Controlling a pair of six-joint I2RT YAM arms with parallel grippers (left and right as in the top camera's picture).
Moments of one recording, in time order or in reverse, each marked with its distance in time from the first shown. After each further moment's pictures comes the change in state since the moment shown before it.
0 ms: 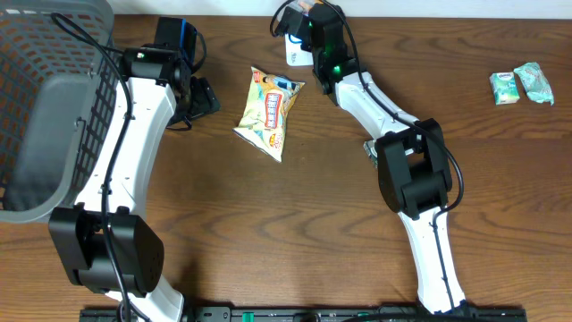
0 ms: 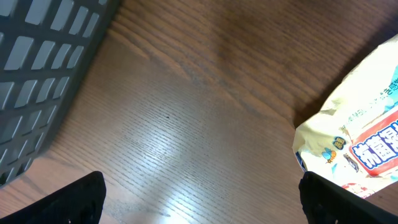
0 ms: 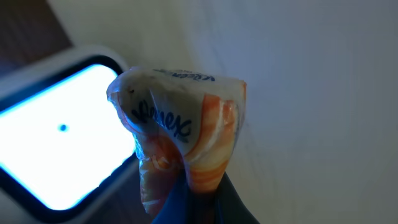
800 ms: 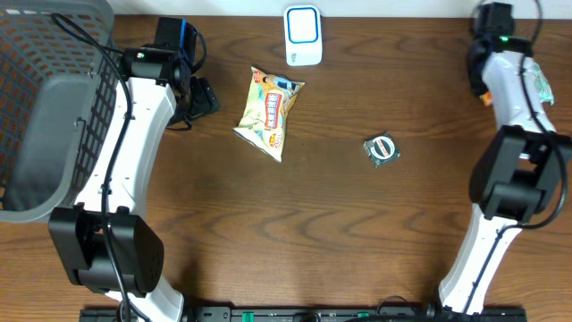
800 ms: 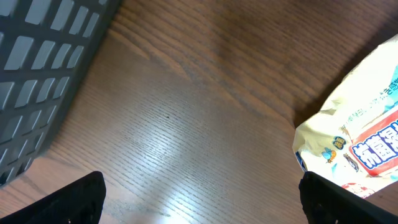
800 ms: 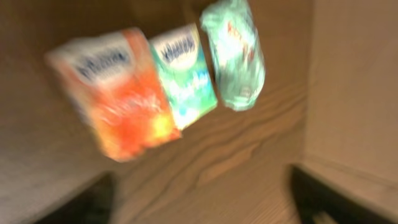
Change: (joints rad) left arm 0.000 0.000 0.000 0.000 0.000 0.000; right arm -0.602 -0.164 0.004 -1.013 0.246 0.756
